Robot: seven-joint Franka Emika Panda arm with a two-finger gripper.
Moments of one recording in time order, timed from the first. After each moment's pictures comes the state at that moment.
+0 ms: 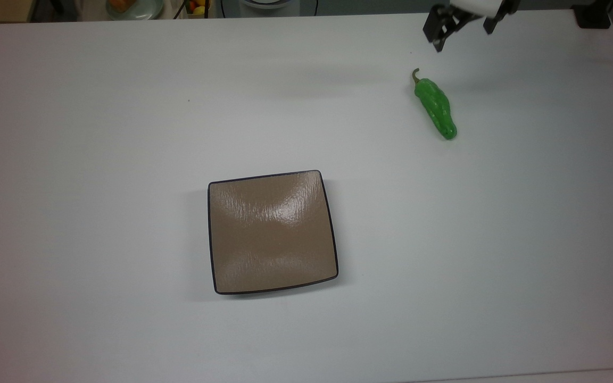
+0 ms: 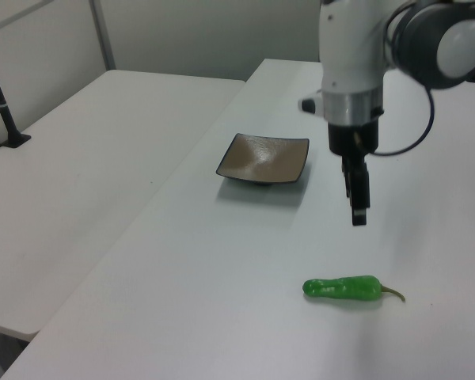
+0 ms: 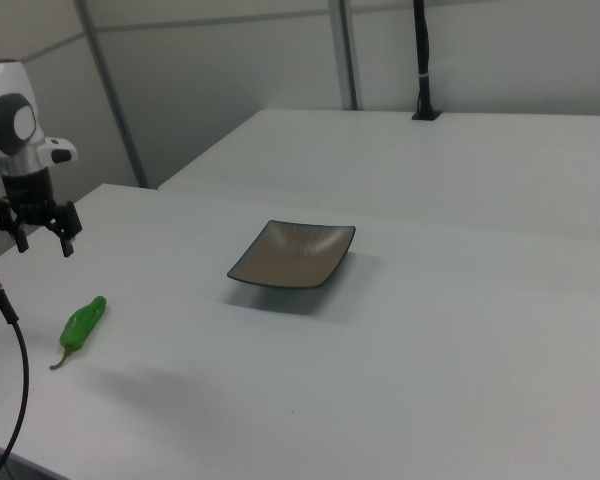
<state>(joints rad) 0.34 0.24 0.37 -1.64 0.05 1.81 0.28</state>
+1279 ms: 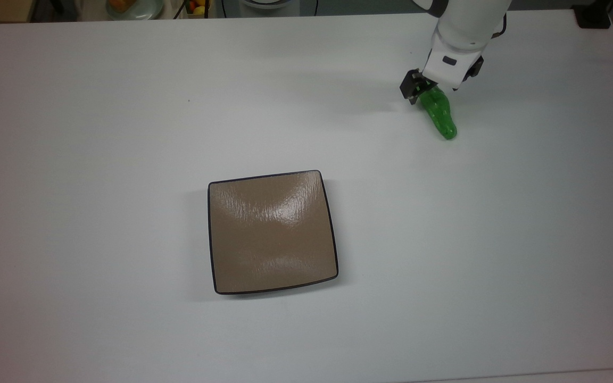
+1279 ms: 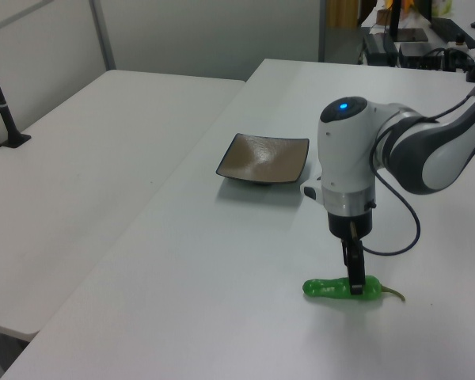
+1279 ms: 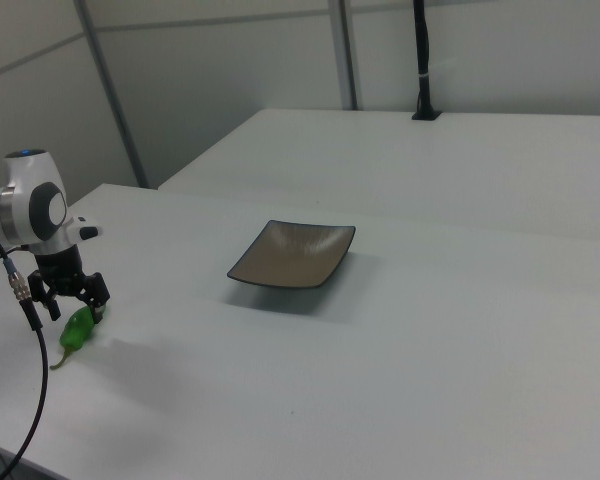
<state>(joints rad) 0.35 0.36 0.37 -1.88 -0.06 2.14 0.32</state>
